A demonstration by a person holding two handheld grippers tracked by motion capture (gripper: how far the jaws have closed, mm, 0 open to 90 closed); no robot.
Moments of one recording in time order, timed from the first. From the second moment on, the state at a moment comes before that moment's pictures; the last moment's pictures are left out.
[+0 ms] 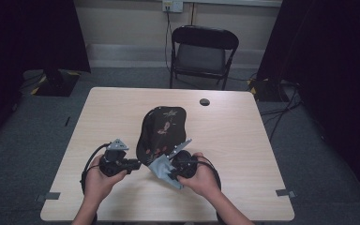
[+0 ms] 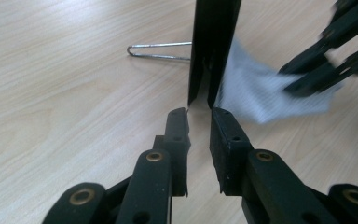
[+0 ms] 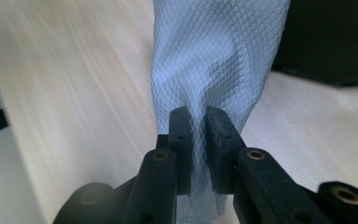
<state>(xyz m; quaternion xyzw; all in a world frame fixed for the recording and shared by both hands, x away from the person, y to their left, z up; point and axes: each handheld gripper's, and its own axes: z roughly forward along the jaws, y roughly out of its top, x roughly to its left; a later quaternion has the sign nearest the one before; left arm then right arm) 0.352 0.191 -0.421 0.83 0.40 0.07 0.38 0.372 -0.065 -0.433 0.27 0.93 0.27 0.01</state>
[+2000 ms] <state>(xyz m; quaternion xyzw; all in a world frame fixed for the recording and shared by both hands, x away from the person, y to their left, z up) 0.352 0.204 -0.428 0.82 0.43 0.07 0.37 0.361 -0.045 -0.456 0.26 0.93 0.26 -0.02</state>
